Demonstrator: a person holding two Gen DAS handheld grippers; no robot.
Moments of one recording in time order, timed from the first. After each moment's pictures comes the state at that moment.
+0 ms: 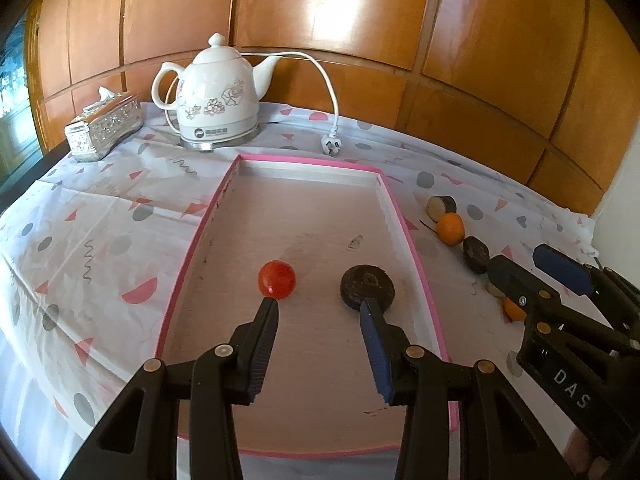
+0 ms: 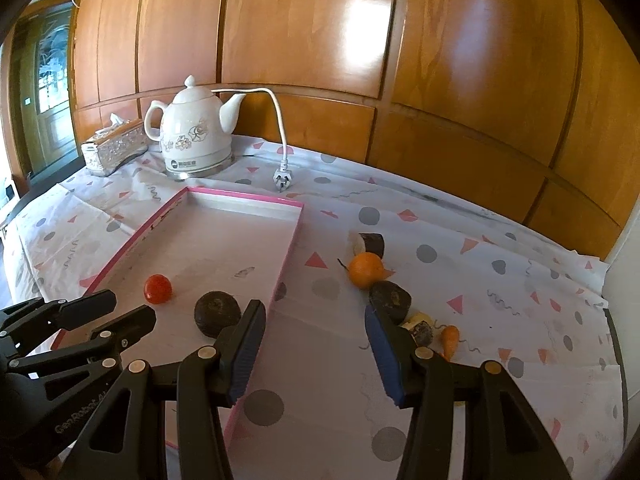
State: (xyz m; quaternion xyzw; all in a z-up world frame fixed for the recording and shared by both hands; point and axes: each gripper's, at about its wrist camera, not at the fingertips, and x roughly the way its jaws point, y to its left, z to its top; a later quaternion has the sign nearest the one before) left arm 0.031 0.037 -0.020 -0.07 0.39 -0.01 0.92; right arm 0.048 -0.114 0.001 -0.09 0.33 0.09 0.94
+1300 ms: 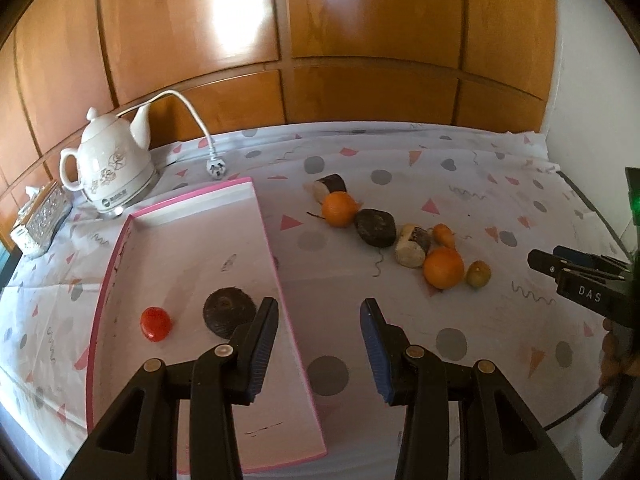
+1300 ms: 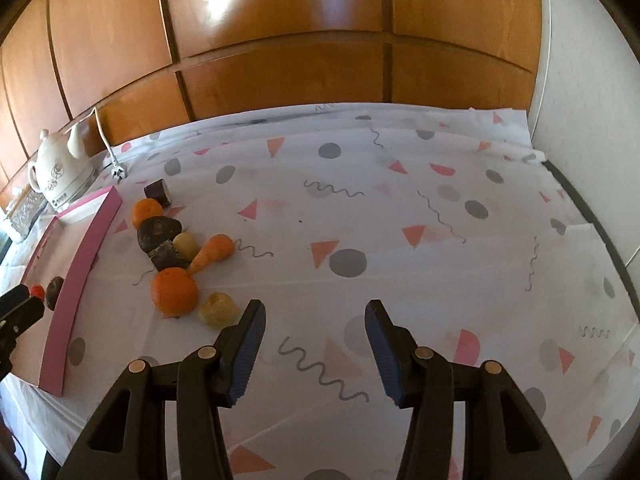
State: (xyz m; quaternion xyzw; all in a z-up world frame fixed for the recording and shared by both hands) left arm 0.039 -0.078 -0.011 0.07 0.38 -0.11 0.92; right arm 0.035 -0.330 -0.048 0.07 0.40 -0.04 0.91
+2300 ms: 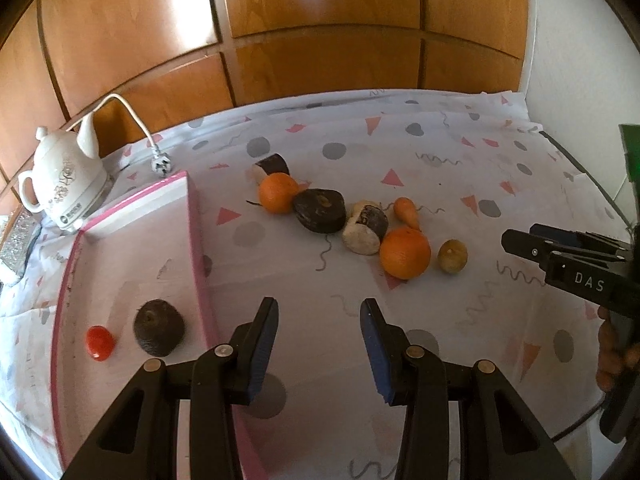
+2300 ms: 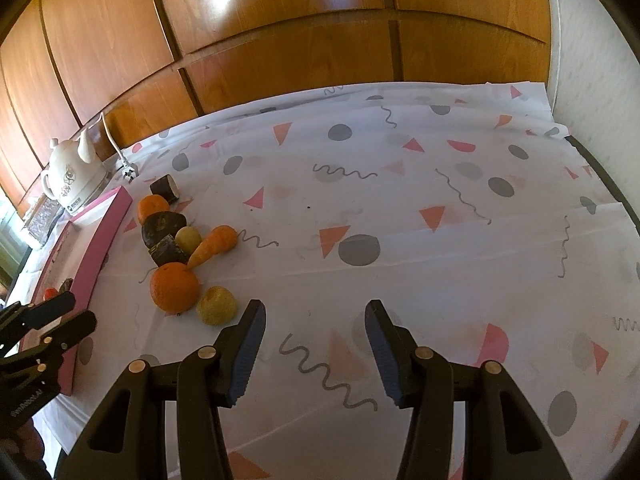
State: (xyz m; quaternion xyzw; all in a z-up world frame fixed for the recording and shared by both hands) left arm 0.058 -0.131 -0.037 0.11 0.41 -0.15 0.89; right arm 0.044 -0.342 -0.065 0.11 0.41 0.00 0.90
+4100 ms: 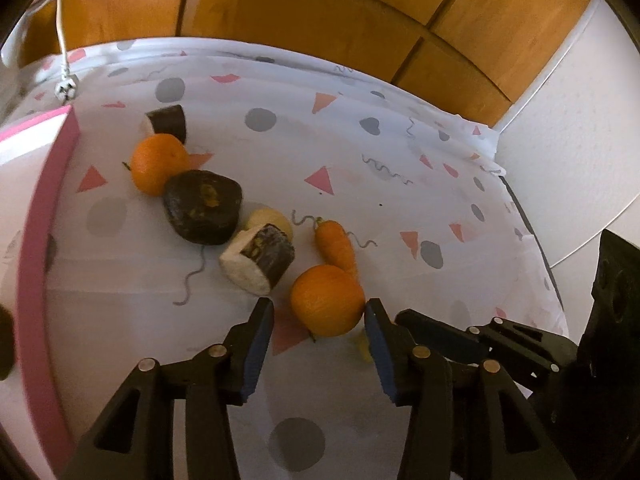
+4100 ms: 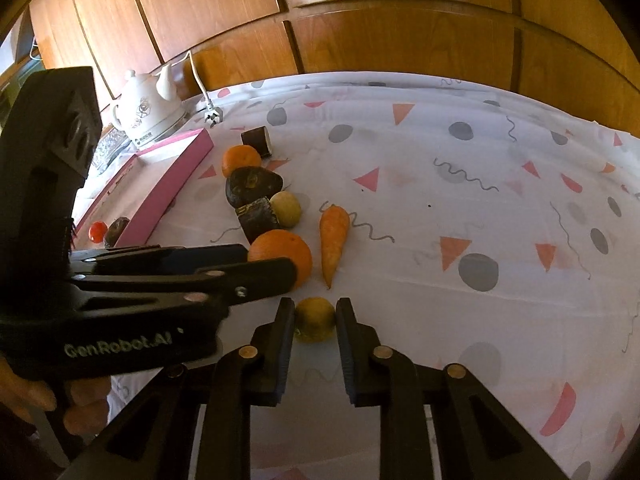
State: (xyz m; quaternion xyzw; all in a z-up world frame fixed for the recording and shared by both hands) left arm 0.118 -0.172 -0.066 -0.08 0.50 -0.25 0.83; right arm 0.069 -0.296 -0.070 0.04 0.44 0.16 0.88
